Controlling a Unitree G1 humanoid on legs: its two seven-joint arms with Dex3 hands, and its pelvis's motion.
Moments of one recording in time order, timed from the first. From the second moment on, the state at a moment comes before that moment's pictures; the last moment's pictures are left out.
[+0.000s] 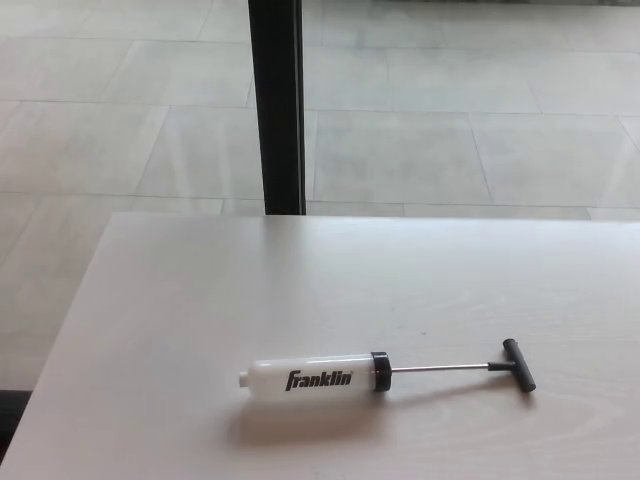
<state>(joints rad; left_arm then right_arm) 0.24 0.62 0.40 1.21 -0.11 -0.07 -0.34 0.40 -0.55 -0.52 0.87 0.09 -0.23 0.16</state>
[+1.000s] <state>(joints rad) 0.15 0.70 0.45 0.99 -0.16 -0.07 -0.39 0.38 -0.56 -0.58 0.91 0.19 -0.32 0.21</state>
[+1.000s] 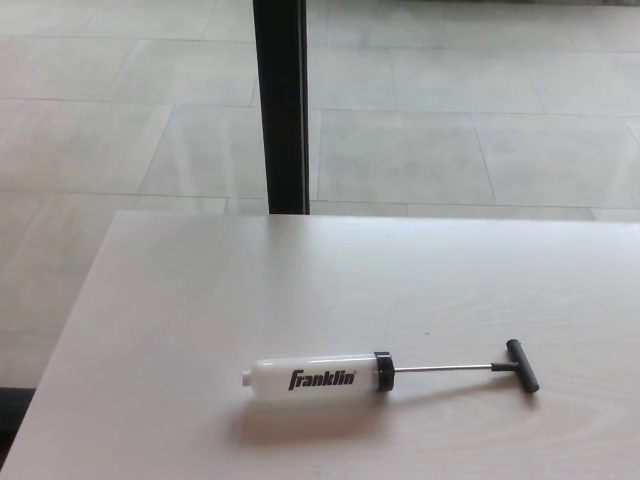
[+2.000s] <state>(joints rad) -0.32 0.53 -0.09 0.11 0.12 -0.07 -0.27 0.37 -0.56 -0.57 0.90 0.19 -0.32 0.21</state>
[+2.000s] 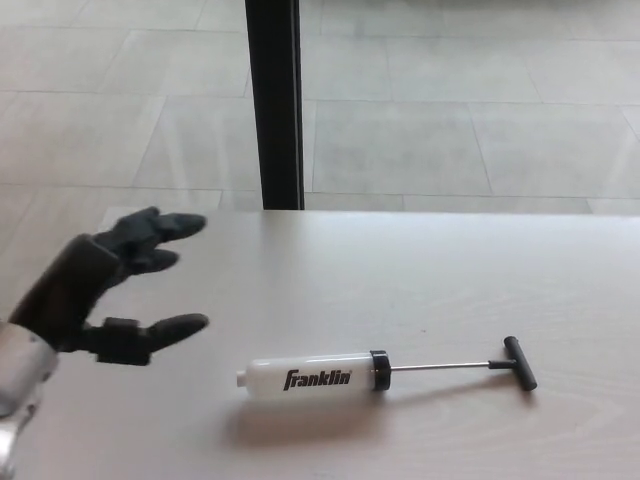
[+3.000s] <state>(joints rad) -0.49 0.43 -0.57 0.09 0.53 -0.05 -0.23 0.35 -0.56 -0.55 0.82 0.18 -0.32 0.21</state>
